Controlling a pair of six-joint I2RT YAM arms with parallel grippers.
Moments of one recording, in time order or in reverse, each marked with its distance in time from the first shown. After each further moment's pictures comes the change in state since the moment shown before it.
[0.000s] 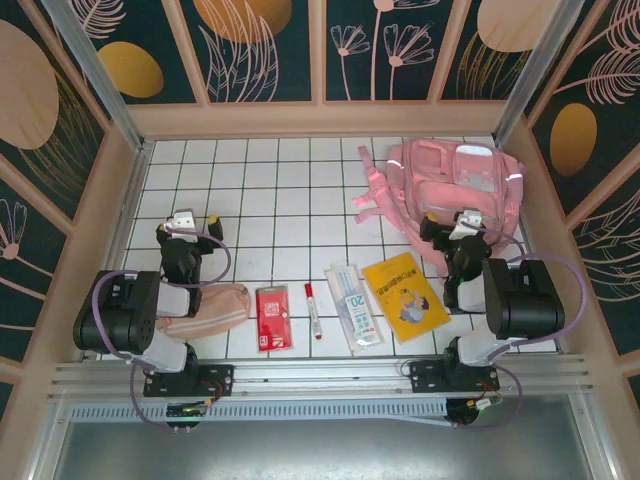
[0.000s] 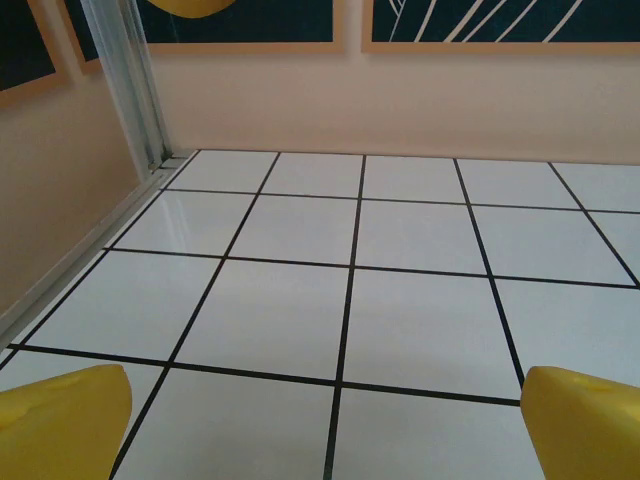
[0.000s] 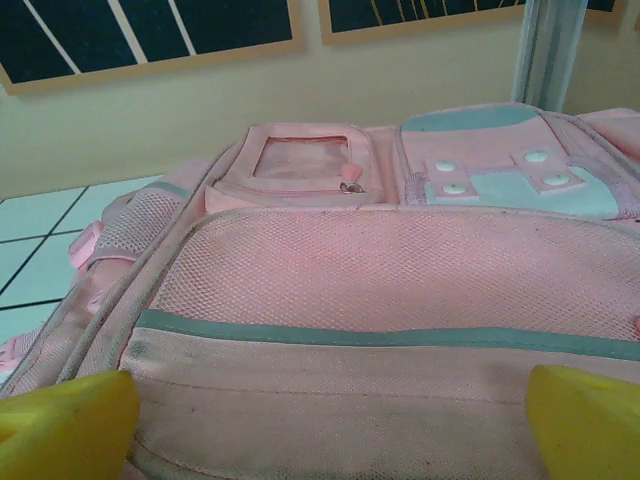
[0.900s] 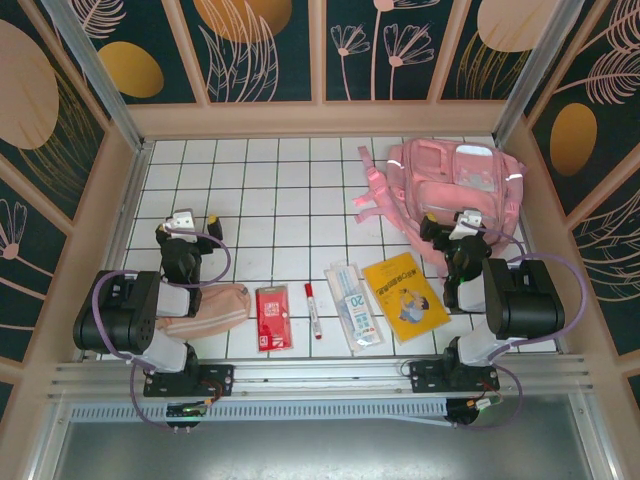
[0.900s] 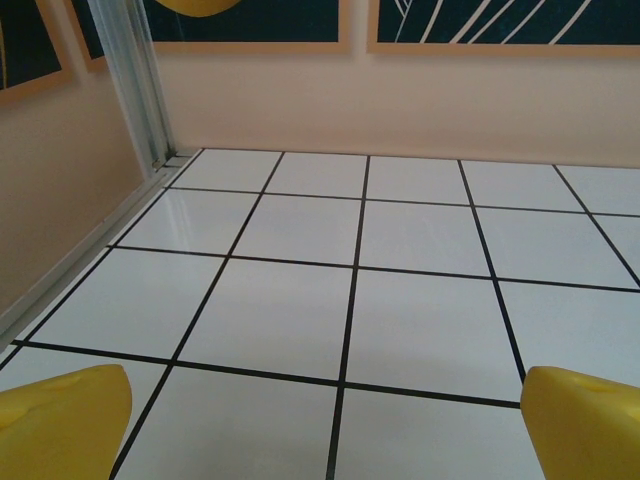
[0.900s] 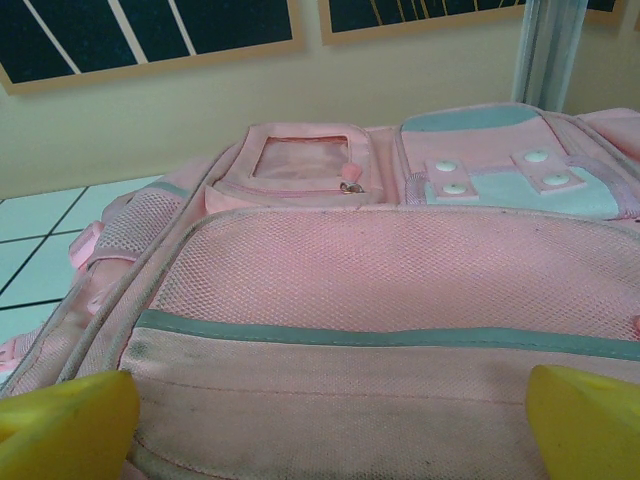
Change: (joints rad) left arm 0.000 0.000 0.000 0.000 -0.009 -0.011; right arm 0.000 0.000 0.000 0.000 0.000 0.000
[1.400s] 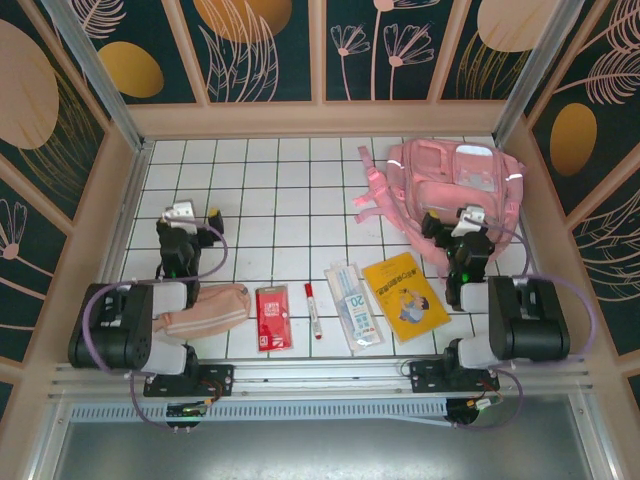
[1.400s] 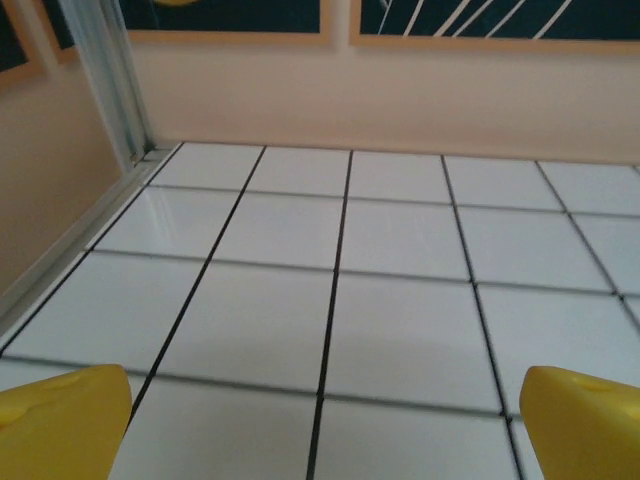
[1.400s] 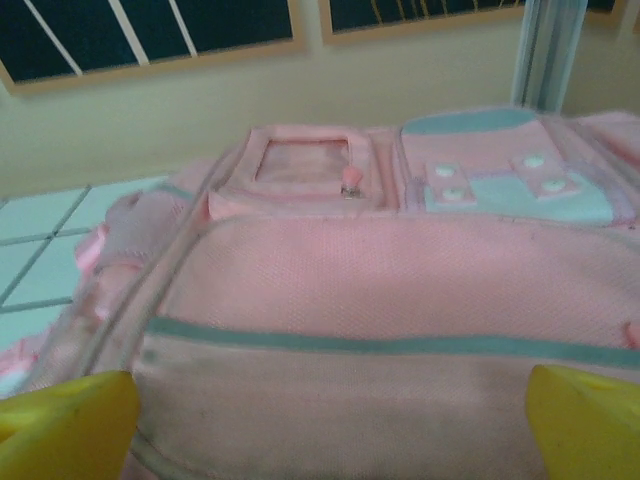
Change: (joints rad) left arm -0.001 -0.140 0.146 -0.321 0.043 -0.041; right arm 0.000 -0.208 0.049 -0.251 0.014 0.043
